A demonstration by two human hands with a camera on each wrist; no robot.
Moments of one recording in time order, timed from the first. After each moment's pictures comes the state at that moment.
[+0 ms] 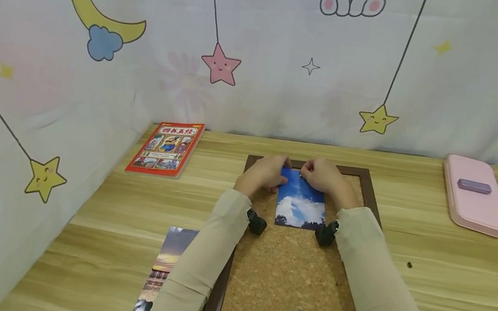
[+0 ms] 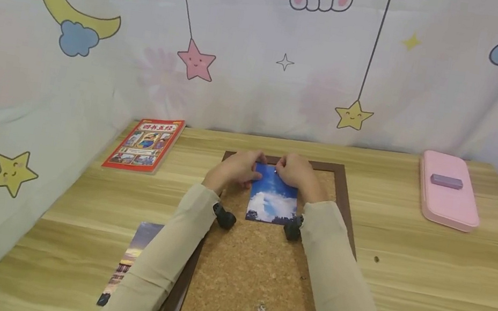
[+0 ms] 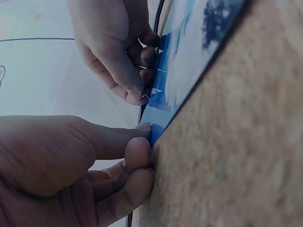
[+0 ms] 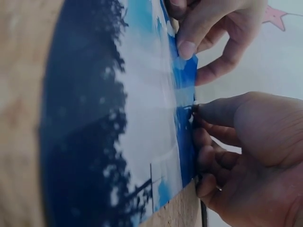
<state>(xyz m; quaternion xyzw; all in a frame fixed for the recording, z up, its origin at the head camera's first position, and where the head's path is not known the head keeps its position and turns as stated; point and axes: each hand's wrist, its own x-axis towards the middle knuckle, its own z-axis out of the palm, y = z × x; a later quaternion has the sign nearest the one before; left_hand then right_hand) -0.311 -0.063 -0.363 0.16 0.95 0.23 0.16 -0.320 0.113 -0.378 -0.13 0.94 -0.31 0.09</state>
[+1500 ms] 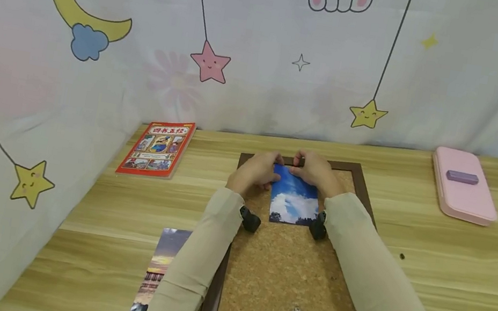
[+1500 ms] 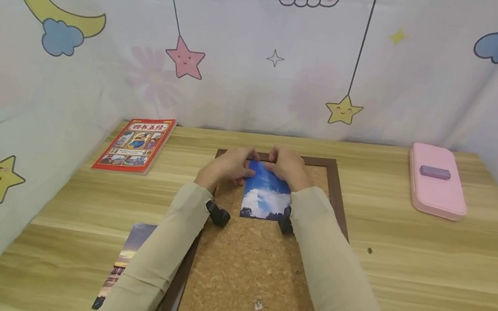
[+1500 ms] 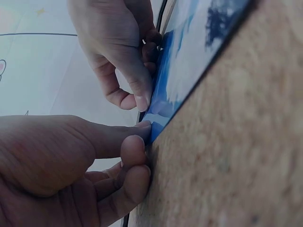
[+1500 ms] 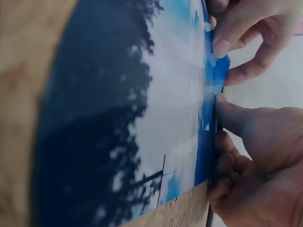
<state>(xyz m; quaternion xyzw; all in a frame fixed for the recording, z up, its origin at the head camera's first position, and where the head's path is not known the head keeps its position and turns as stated) -0.314 -0.068 -0.365 0.17 0.93 0.28 0.17 -0.327 0.105 -0.381 -0.09 0.95 -0.29 0.08</state>
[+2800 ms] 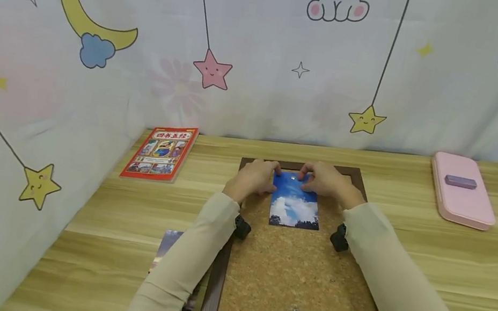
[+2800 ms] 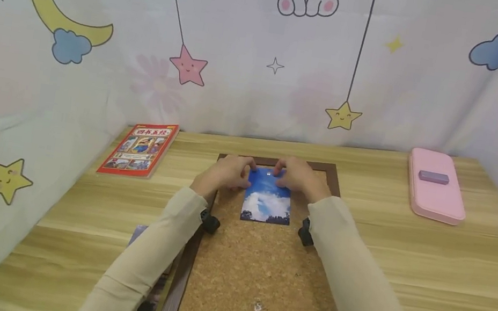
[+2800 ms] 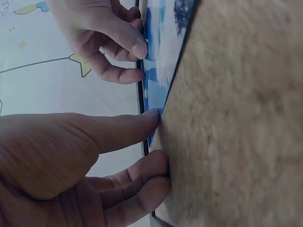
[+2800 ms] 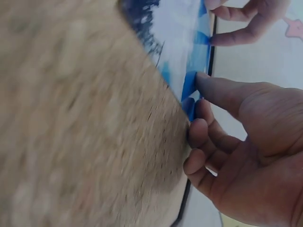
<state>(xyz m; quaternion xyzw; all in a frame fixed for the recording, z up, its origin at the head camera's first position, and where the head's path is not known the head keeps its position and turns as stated) -0.293 -0.066 -0.349 0.14 0.97 0.15 0.14 -0.306 0.134 -0.365 -0.17 0.93 -0.30 0.15</state>
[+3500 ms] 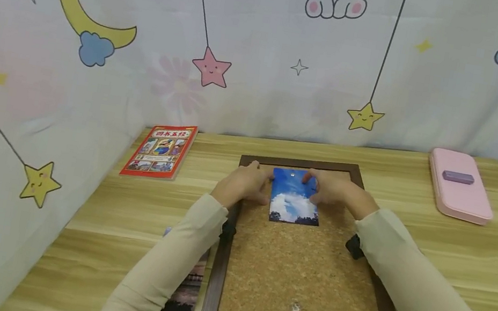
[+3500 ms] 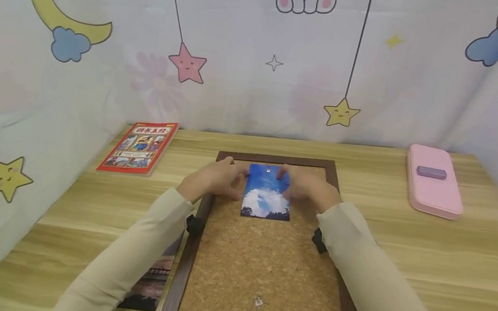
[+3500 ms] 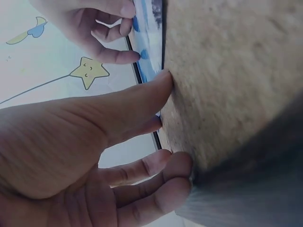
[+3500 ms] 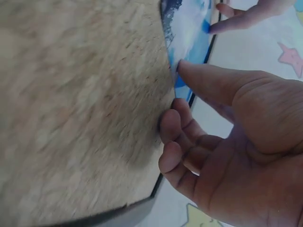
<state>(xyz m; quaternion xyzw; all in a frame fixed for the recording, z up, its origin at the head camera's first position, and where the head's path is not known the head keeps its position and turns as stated) -0.265 -0.082 -0.340 0.21 0.96 0.03 0.16 -0.275 0.144 -0.352 -0.21 0.93 -0.23 0.21</state>
